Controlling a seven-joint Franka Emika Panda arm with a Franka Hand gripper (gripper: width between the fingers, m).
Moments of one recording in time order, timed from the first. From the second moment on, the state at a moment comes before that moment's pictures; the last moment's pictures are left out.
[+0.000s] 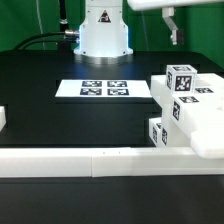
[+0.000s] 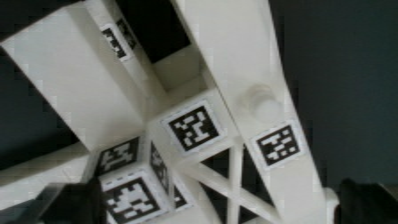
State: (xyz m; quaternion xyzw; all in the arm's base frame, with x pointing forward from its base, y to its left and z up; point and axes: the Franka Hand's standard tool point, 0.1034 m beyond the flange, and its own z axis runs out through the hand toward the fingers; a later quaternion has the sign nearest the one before) arm 0.620 0.095 0.166 -0.98 0.16 -0.08 0.06
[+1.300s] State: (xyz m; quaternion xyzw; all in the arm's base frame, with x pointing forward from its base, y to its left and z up) arm 0.575 0.076 0.132 -0.99 -0.05 -0.12 0.03
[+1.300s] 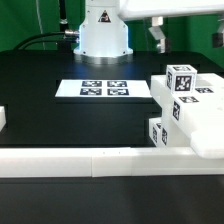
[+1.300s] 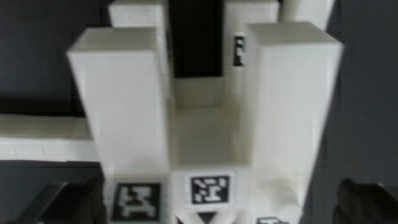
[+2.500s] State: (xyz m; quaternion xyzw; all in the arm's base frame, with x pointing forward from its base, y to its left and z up) arm 0.488 0.108 0.071 -0.99 0.00 0.11 0.05
